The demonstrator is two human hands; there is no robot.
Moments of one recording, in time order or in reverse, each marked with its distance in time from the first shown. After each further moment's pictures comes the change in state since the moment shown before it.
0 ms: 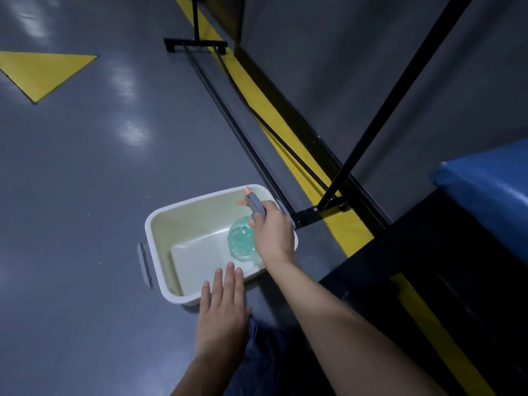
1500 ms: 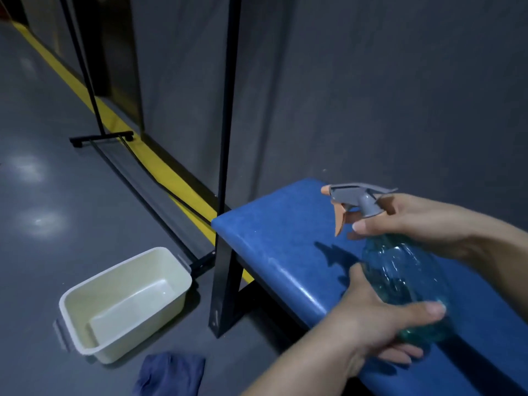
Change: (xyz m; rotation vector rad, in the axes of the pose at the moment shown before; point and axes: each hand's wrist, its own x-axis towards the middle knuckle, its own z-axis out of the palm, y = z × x) left_hand -0.132 0.359 -0.305 -1.461 -0.955 0.180; right_hand -0.197 0.025 -0.500 0.222 -0.324 -0.035
